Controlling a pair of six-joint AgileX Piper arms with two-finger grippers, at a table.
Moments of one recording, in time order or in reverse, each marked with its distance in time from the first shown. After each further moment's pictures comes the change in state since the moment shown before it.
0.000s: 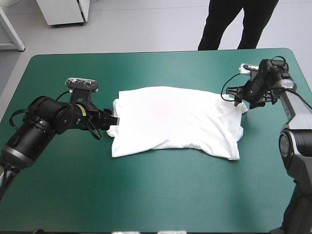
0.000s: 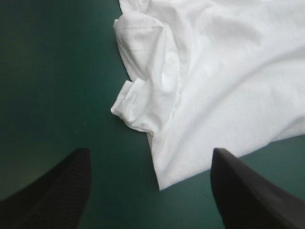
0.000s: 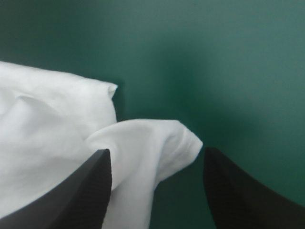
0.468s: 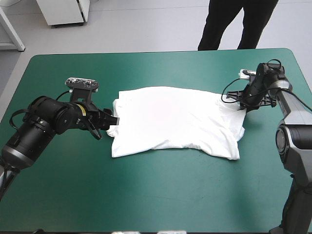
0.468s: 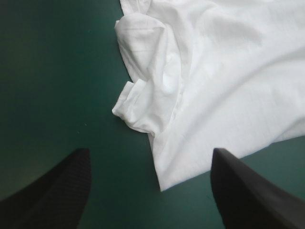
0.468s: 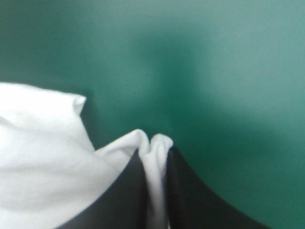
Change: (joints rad) left arm 0.000 0.000 0.000 0.005 -0.003 0.000; right arm -0.007 0.074 -0.018 -0.025 0.004 0.012
